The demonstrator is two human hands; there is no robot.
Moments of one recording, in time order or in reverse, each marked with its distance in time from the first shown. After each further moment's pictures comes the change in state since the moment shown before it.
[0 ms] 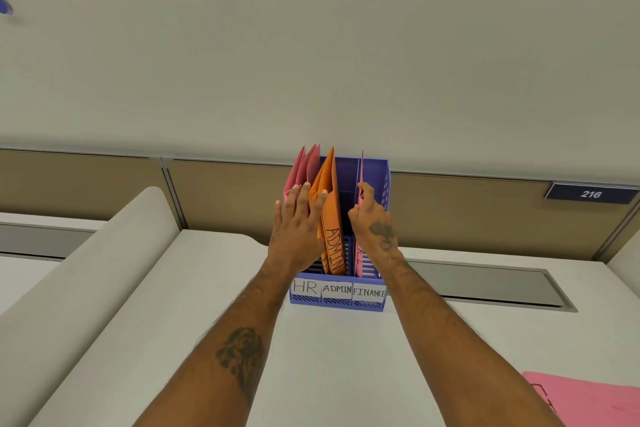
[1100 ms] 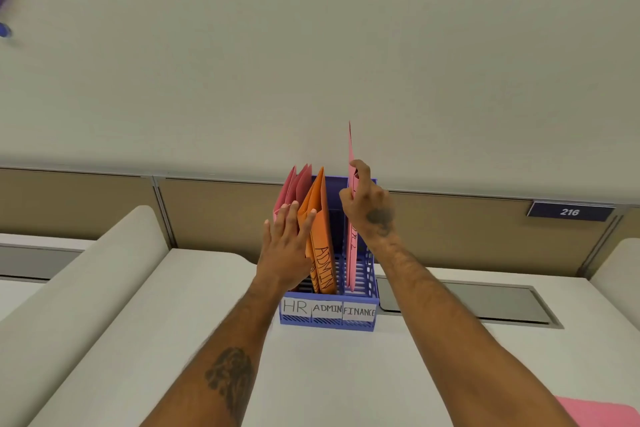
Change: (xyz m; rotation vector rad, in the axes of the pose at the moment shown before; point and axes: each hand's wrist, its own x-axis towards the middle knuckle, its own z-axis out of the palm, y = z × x) left_hand -0.003 -0.001 -0.005 -0.039 -0.024 -0.010; right_hand 0.018 -0.050 -0.071 0.052 0.362 -0.361
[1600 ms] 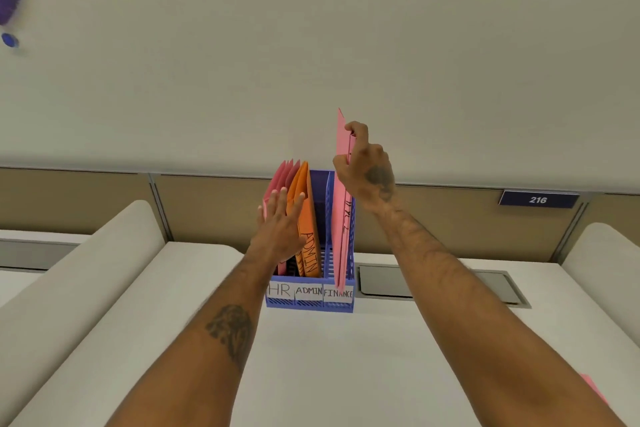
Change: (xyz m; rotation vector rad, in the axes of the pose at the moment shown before) left_hand -0.002 0.044 -0.036 -0.066 -0.141 -0.078; right_hand 0.027 -0.009 -0.092 0.018 -0.091 0.049
